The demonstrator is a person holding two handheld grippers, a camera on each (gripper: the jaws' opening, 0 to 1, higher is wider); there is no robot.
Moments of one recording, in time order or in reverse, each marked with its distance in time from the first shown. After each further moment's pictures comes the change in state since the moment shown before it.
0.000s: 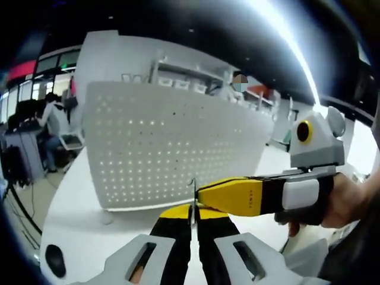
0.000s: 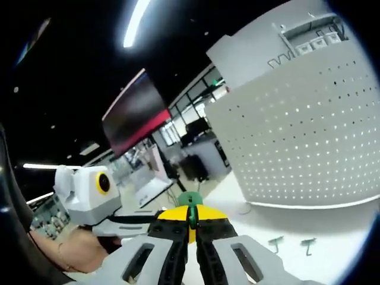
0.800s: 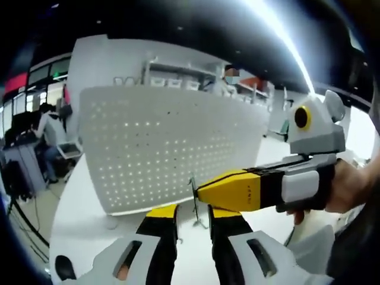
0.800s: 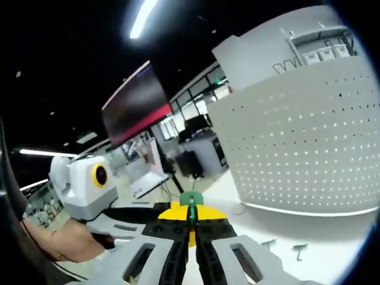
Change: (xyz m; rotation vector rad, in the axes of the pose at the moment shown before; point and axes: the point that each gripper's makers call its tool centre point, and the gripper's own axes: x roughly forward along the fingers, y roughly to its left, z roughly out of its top) left arm -0.002 0.002 -0.003 0.101 0.020 -0.016; right arm 0.002 -0.003 -0.005 -0.065 0.041 -0.022
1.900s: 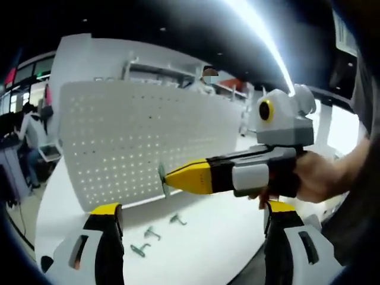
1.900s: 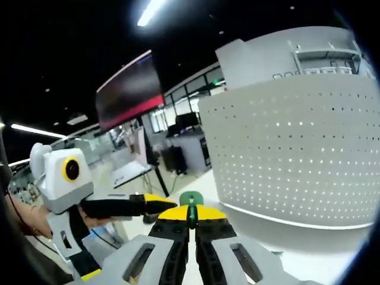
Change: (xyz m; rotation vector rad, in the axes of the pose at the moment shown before) left arm -0.007 -0.040 -0.018 0.014 -0.012 -0.169; right arm -0.007 -0.030 -0.007 -0.157 -0.003 -0.117
